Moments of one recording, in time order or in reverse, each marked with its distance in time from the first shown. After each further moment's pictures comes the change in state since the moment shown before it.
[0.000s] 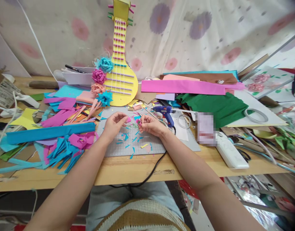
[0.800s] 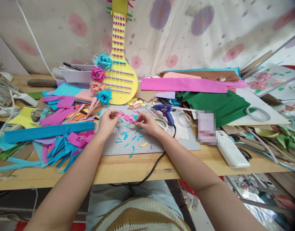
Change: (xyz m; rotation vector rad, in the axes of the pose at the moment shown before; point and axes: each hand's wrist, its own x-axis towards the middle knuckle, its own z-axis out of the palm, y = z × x) left_hand 0.016 -0.013 -0.017 0.175 0.195 0.006; right_hand 0.007 0.007 0.010 -0.821 0.343 -0.157
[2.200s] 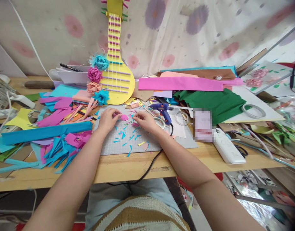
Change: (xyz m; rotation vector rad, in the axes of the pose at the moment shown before) left_hand 0.025 -0.014 -0.002 0.729 -0.151 0.409; right_hand 0.008 0.001 0.000 -0.276 0.115 0.065
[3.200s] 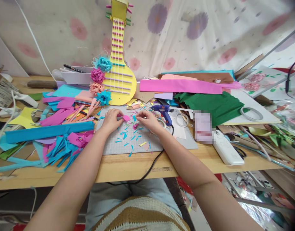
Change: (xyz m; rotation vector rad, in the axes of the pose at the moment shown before) left_hand -0.002 -0.001 0.002 0.061 -0.069 0.085; right_hand -0.003 -0.011 -0.010 0.168 0.021 0.001
